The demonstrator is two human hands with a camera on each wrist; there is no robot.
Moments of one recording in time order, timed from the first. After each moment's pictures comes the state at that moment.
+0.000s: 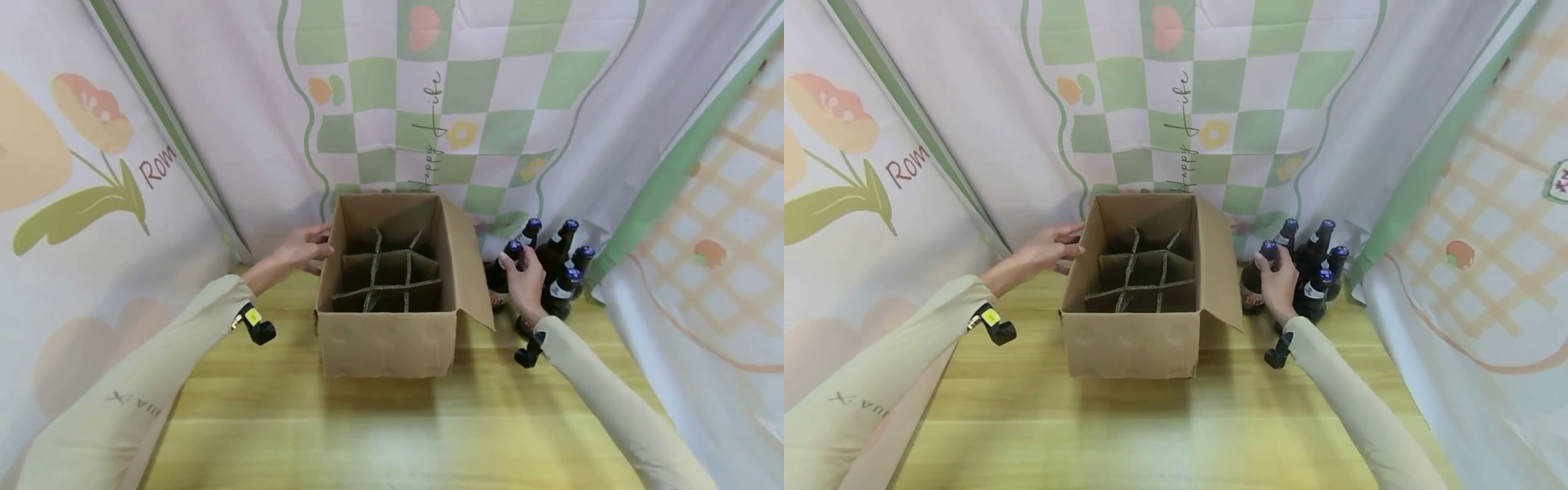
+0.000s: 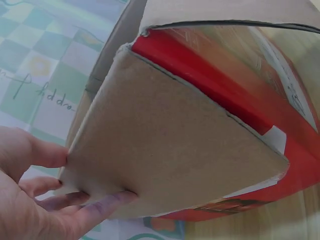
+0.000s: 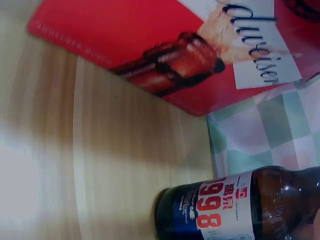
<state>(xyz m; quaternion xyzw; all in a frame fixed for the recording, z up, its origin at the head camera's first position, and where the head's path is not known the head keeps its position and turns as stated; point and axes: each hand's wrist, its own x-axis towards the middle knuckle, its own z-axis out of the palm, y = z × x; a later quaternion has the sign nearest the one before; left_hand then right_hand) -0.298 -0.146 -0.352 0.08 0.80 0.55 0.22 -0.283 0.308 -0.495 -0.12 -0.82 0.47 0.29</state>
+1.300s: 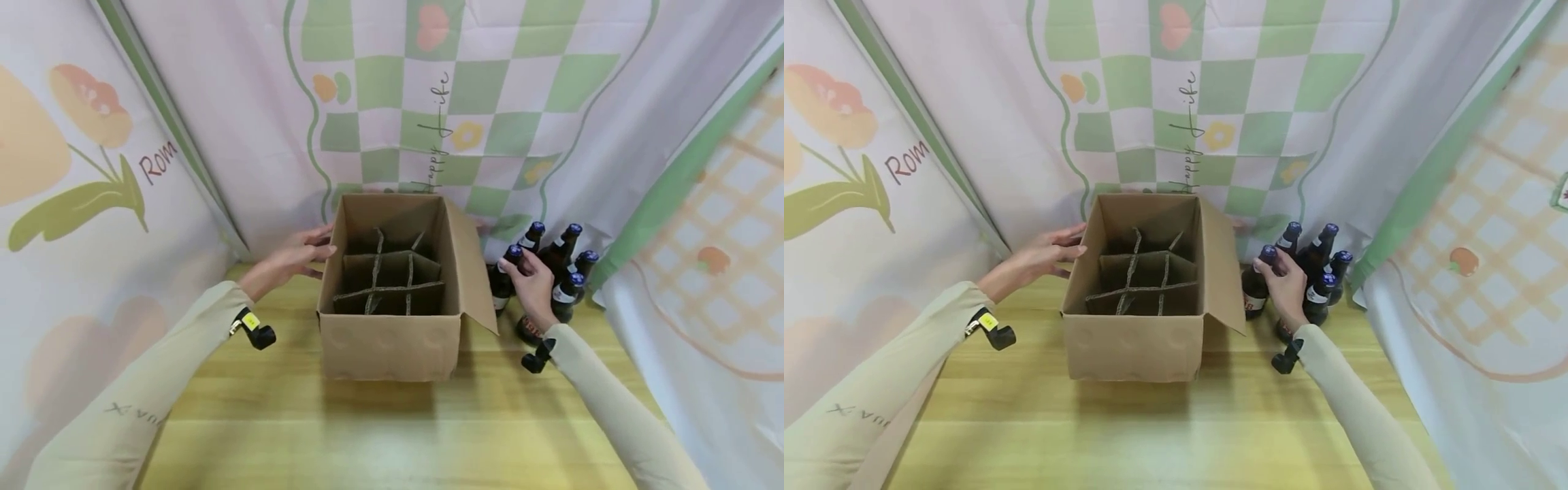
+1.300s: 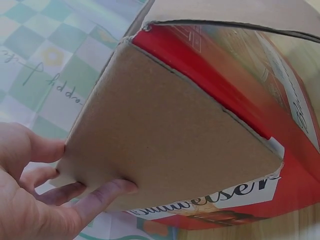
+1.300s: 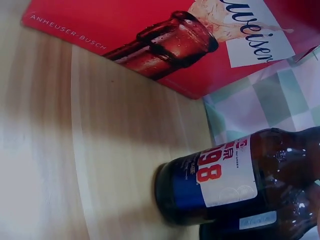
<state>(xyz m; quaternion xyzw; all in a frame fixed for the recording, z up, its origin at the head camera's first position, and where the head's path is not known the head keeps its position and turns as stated) -0.299 -0.156 -0.364 0.10 0.76 0.60 0.24 -0.285 0.319 -0.501 -0.07 -0.80 0.51 0.30</state>
